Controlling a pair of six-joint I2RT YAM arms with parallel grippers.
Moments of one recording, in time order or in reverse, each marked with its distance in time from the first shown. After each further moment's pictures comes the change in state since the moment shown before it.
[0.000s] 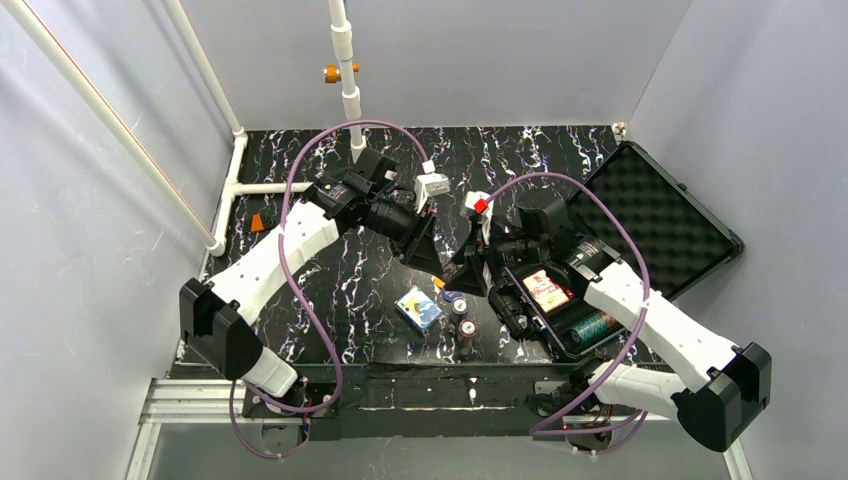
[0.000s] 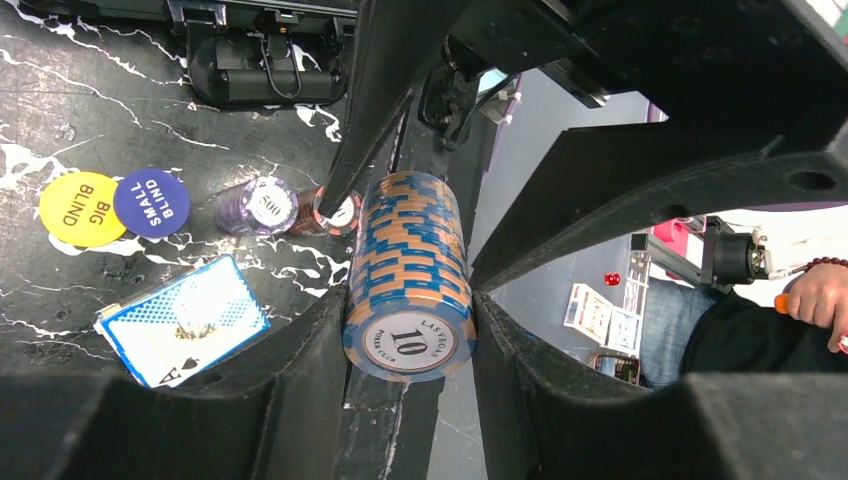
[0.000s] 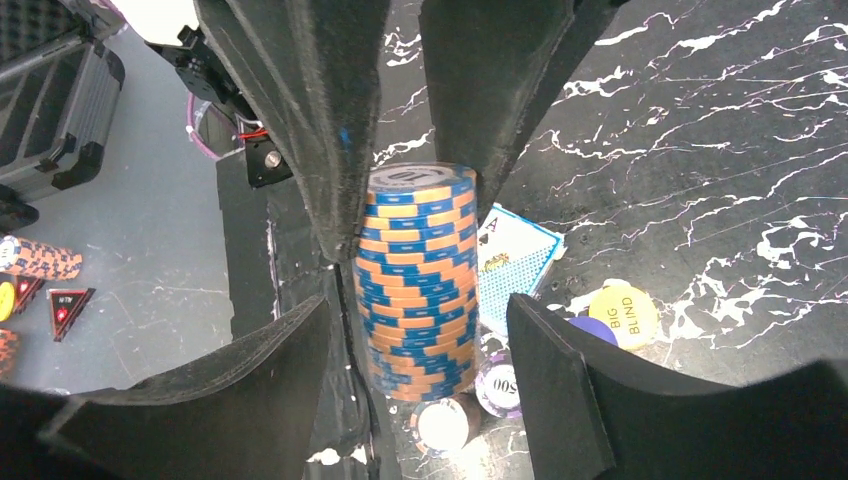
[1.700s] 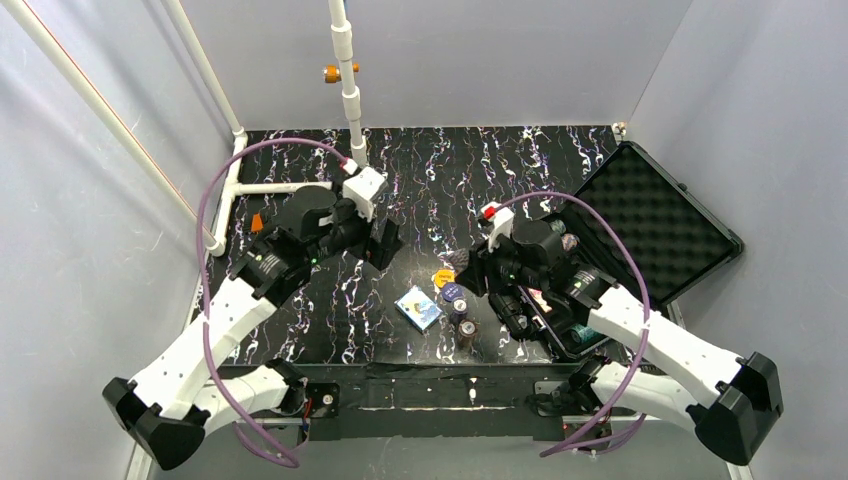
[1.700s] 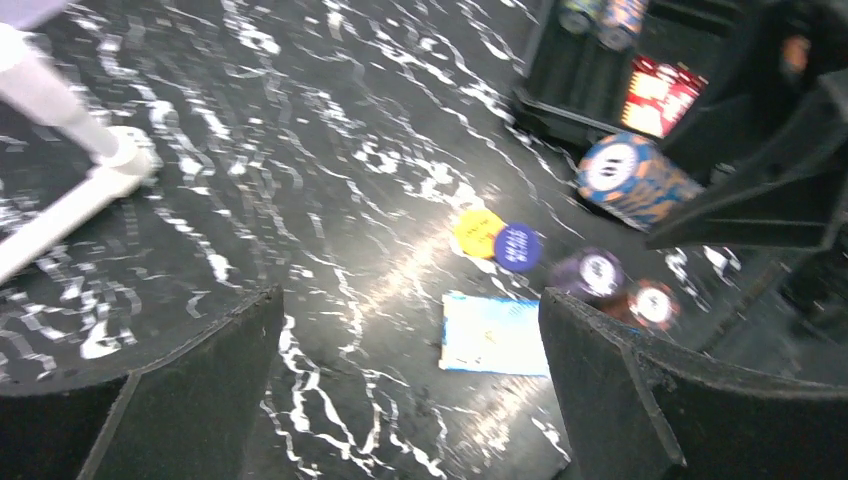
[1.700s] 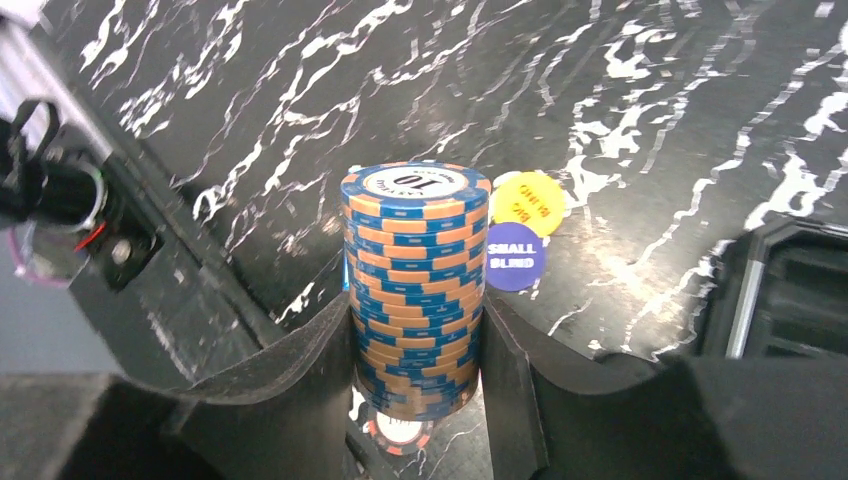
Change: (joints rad) left arm -0.005 -0.478 -0.340 0.326 -0.746 -0.018; right arm 0.098 -0.082 -0.193 0.080 0.503 0.268
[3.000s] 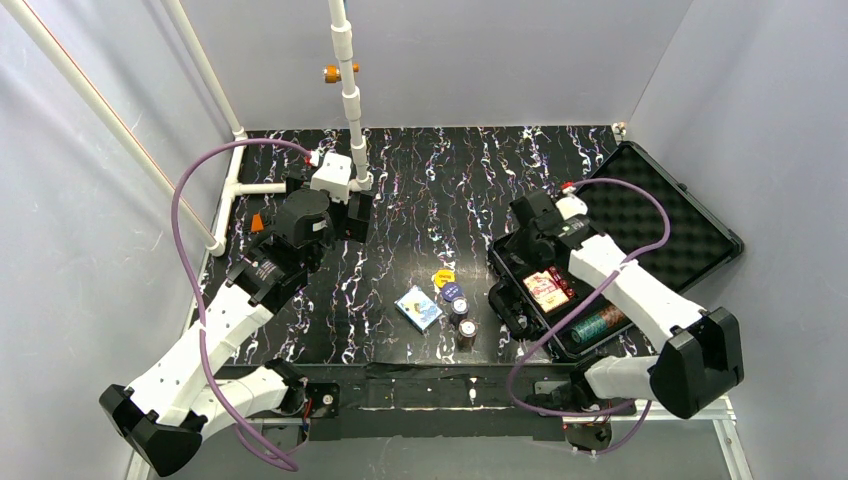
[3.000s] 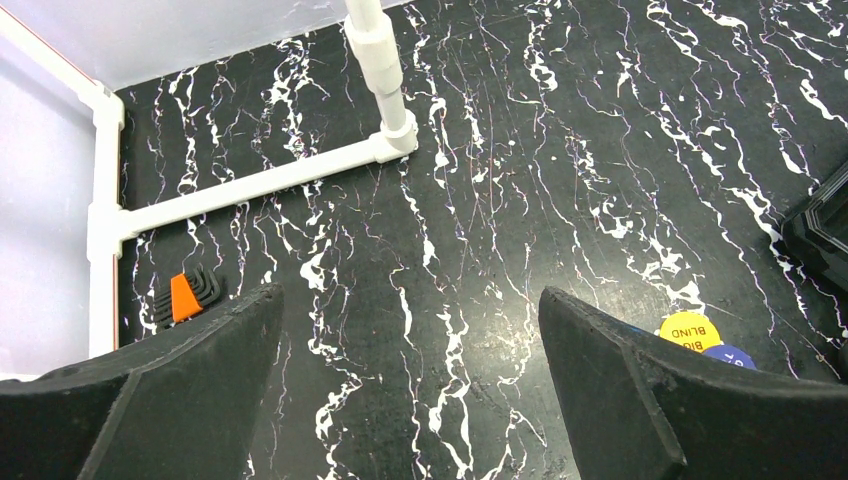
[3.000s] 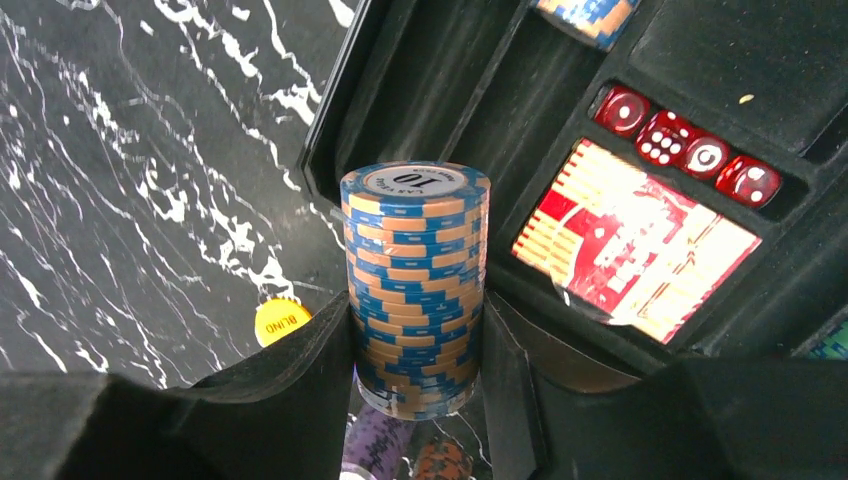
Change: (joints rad) left arm 0.001 -0.074 -0.062 0.114 -0.628 -0.009; right arm -0.192 0.267 0.254 -0.544 0.645 0.880
